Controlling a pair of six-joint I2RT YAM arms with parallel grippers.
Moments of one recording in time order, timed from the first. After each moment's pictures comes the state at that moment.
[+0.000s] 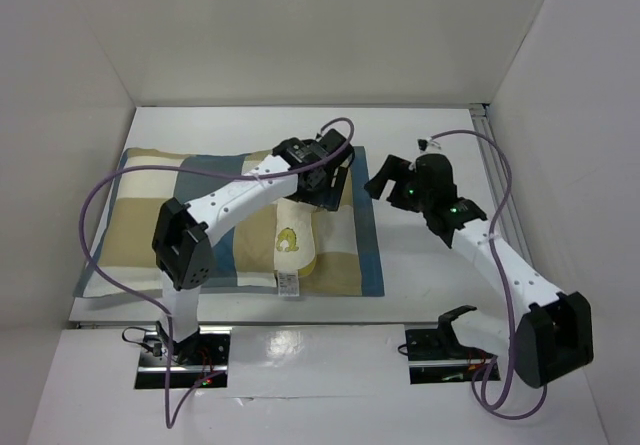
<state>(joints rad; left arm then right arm) -0.77 1.91 1.86 -1.08 -0.25 -0.49 0.38 1.17 0.84 -0.21 -0.06 0.63</state>
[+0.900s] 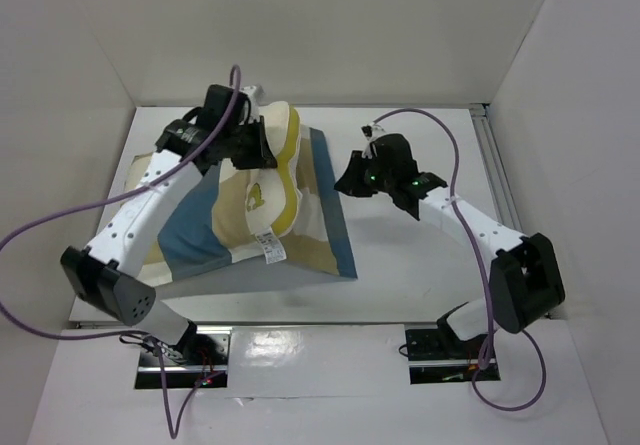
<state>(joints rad) -0.44 1.56 1.70 -0.95 0.09 -0.45 0.47 1.42 1.04 -0.19 -0.23 0.50</state>
